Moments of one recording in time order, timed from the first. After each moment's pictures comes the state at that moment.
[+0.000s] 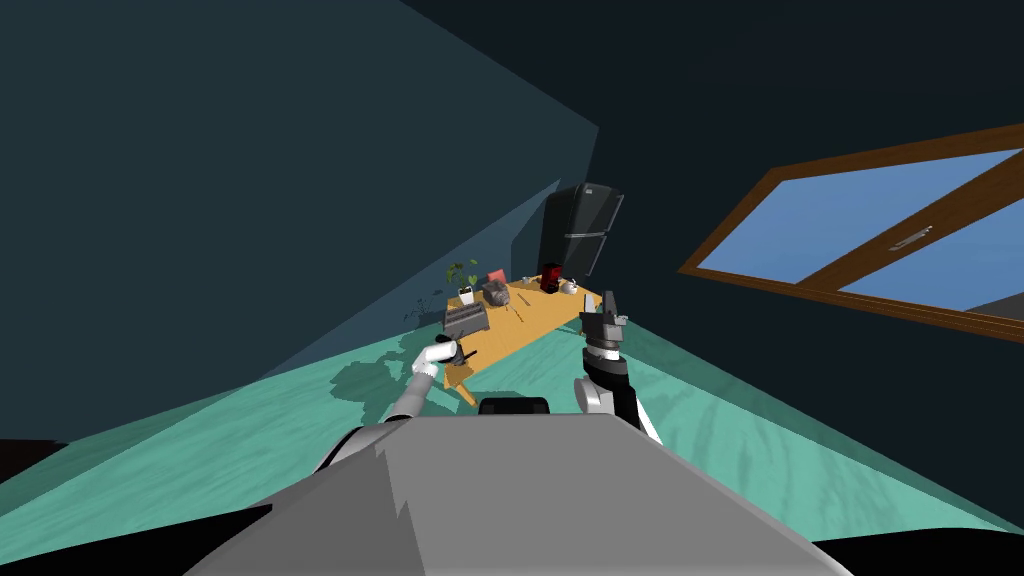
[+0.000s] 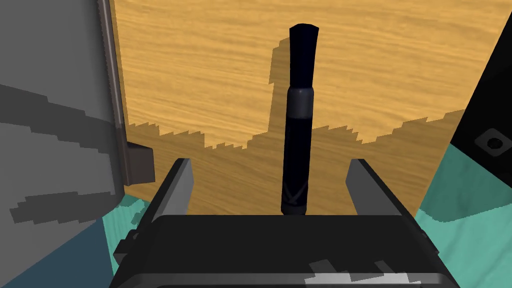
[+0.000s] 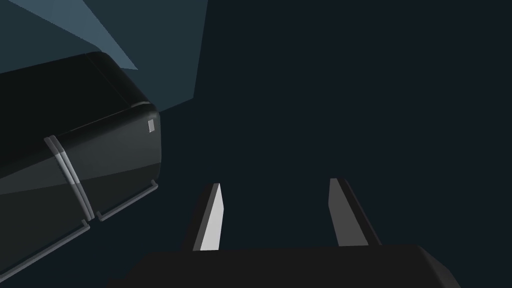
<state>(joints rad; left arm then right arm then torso) -0.23 0.22 0.16 -1.08 0.24 0.95 0.34 0.50 0.03 0.07 -2.22 0.03 -0.64 -0.09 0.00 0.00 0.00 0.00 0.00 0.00</state>
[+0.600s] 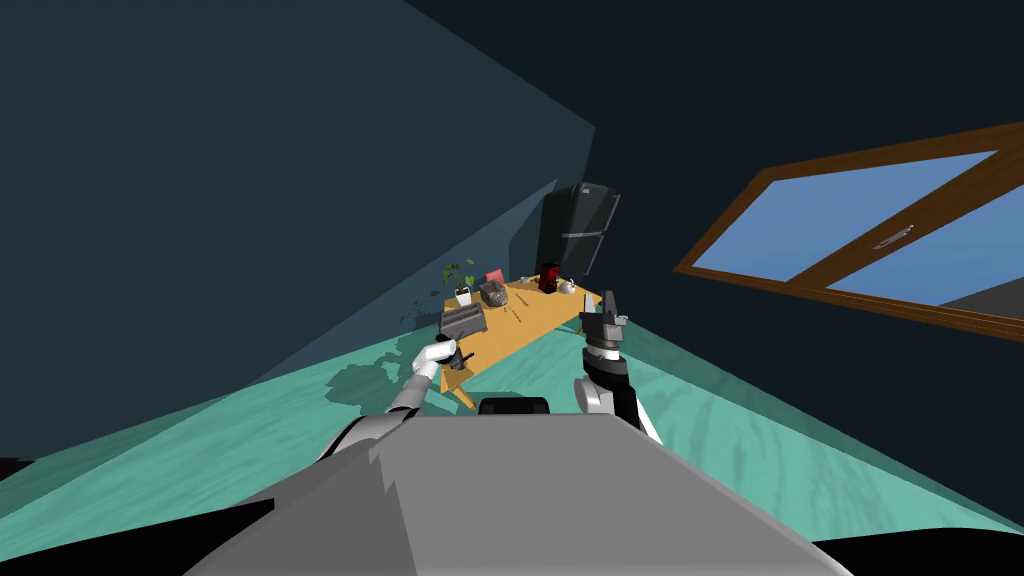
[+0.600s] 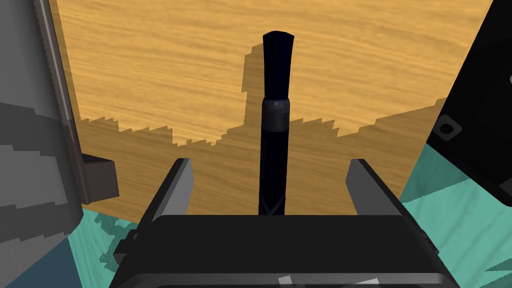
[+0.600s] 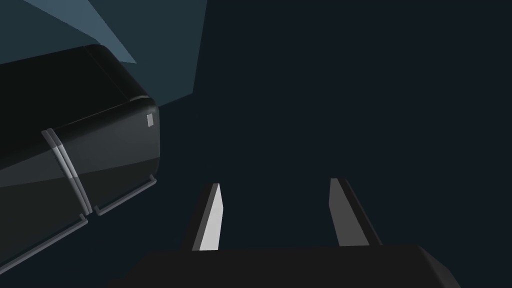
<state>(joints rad) -0.28 0.24 0.17 -0.97 0.26 1.02 0.37 0.50 0.03 0.07 -2.22 0.03 -0.64 -0.09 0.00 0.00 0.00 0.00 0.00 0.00</state>
